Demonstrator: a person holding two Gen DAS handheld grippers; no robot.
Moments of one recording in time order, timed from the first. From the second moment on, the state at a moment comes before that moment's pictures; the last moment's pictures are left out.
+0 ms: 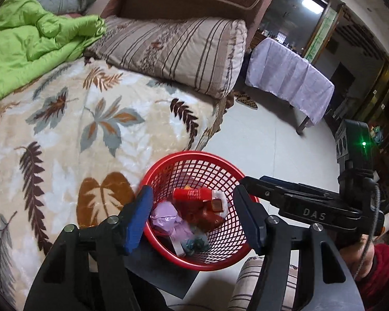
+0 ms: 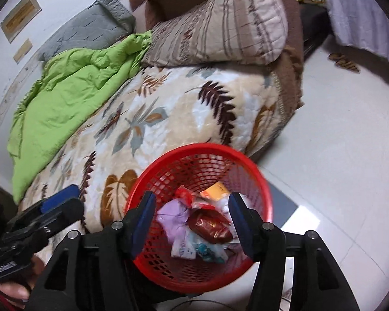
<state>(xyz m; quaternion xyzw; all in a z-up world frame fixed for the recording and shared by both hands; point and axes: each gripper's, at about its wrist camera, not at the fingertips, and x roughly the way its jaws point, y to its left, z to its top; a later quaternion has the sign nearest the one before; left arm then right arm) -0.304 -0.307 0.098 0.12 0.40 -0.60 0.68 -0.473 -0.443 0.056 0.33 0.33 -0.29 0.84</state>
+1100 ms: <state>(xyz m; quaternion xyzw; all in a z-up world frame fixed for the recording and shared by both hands) -0.288 -0.113 0.138 0.17 0.20 -0.34 0.90 -0.443 -0.296 0.114 0.19 0.28 -0.47 0.82</state>
